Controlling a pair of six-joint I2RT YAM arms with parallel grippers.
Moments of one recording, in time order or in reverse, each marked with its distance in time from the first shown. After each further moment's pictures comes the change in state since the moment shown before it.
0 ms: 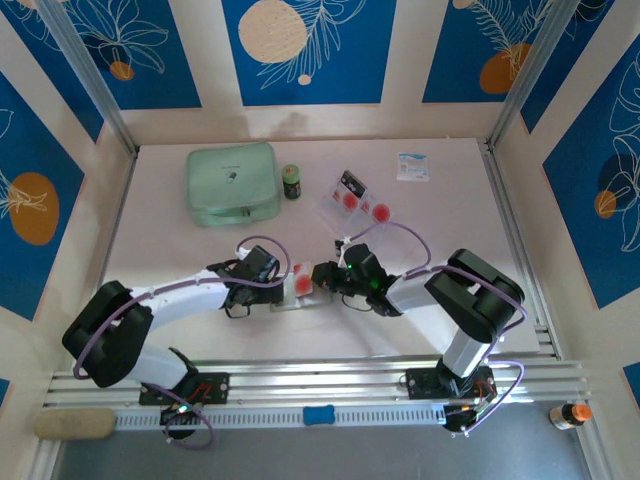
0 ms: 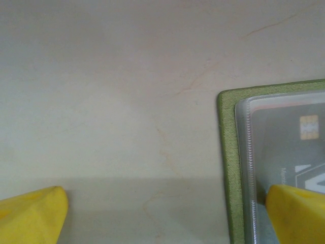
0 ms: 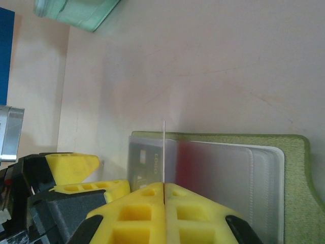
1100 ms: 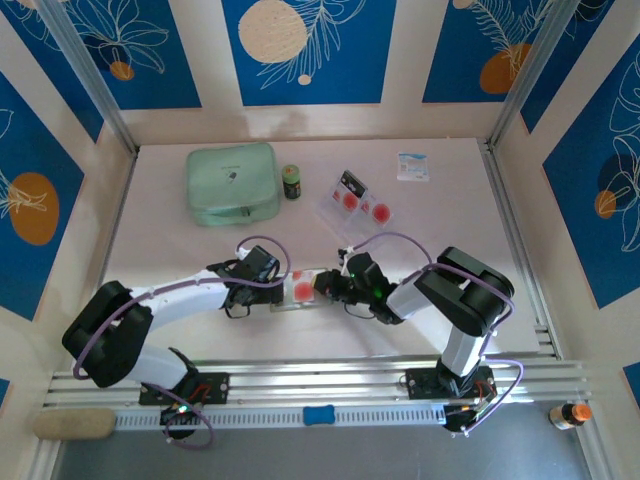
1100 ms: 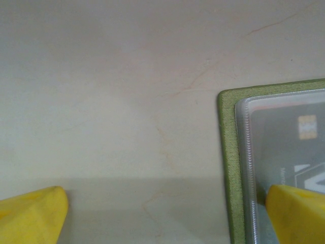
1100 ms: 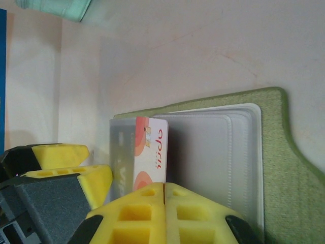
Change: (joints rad) left arm 0.000 -0.001 0.000 -0.001 0.000 0.000; right arm 0.008 0.058 -0.076 0.127 -0.016 0.062
